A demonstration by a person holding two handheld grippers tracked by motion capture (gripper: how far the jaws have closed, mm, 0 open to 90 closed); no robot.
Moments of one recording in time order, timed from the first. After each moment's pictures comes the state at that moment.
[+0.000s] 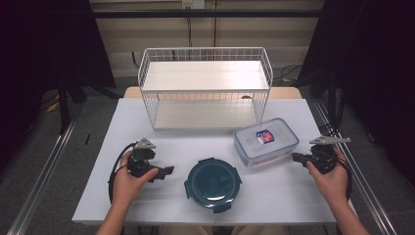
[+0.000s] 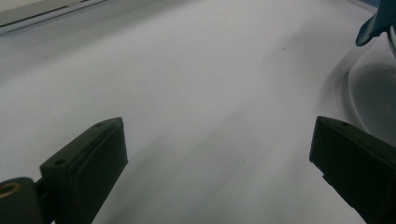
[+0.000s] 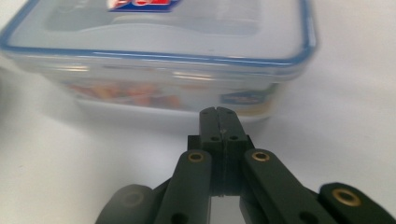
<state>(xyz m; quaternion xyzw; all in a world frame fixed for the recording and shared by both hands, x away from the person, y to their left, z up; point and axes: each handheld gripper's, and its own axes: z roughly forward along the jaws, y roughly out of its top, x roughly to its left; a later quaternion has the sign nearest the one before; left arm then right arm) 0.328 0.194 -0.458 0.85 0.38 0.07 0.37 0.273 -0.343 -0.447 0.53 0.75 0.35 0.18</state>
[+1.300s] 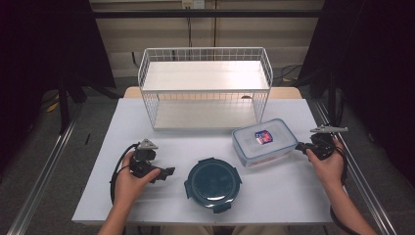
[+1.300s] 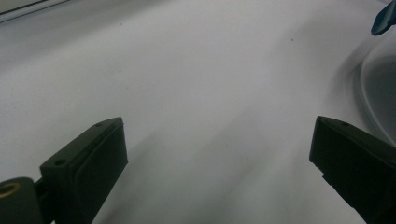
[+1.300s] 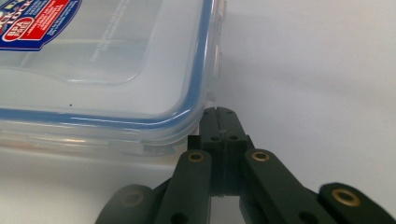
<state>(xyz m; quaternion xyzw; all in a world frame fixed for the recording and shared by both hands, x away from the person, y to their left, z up) 0.329 0.189 -0.463 0.85 0.38 0.07 0.36 0.316 -0.361 -0.463 0.54 0.74 0.35 0.19</state>
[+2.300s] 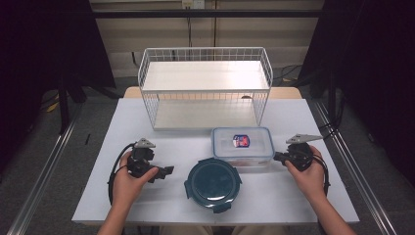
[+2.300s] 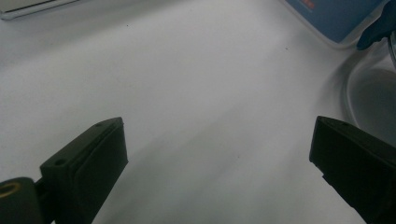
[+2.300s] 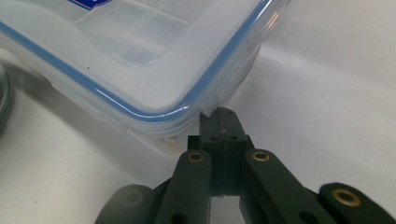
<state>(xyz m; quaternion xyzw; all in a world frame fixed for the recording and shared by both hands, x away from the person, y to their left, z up) 0.324 0.191 -0.454 0.83 0.41 0.07 0.36 0.291 -0.286 -0.456 0.48 0.79 0.35 0.17</state>
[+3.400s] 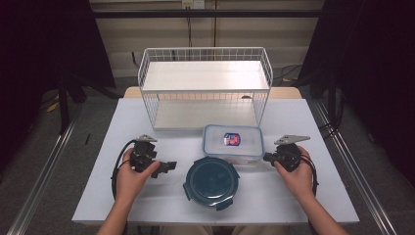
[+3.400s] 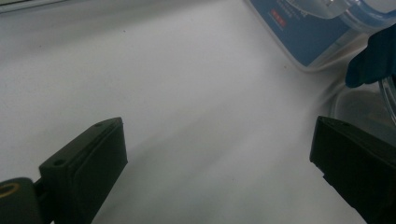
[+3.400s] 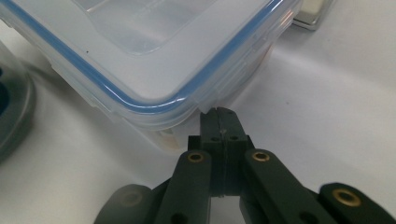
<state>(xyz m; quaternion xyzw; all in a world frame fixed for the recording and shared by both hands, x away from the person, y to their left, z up) 0.340 0.185 -0.452 0.82 0.44 0.03 0.37 0.297 -0.258 -0.462 0.47 0.79 0.36 0.16</state>
